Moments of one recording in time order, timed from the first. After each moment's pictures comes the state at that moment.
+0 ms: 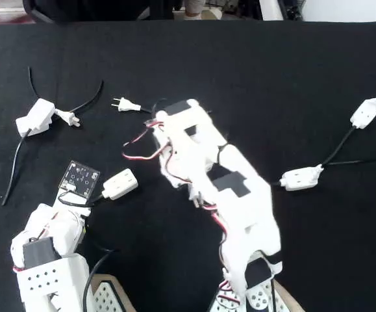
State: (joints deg) left arm -22.9 -89.3 88.7 71.9 -40.9; right arm -27.0 37.2 -7.1 93.0 8.0
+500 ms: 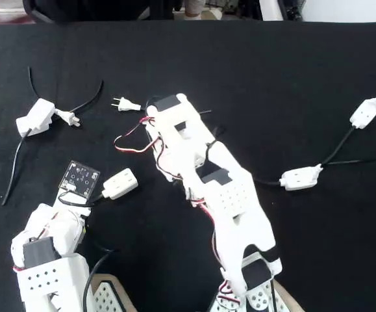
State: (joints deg) left arm -22.9 -89.3 88.7 71.9 -40.9; right arm -28.0 49.3 -24.0 99.7 7.0
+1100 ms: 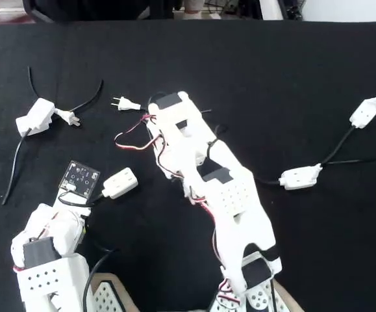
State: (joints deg) left arm -22.9 -89.3 88.7 71.9 -40.9; right arm -27.1 47.8 -25.2 99.8 3.6
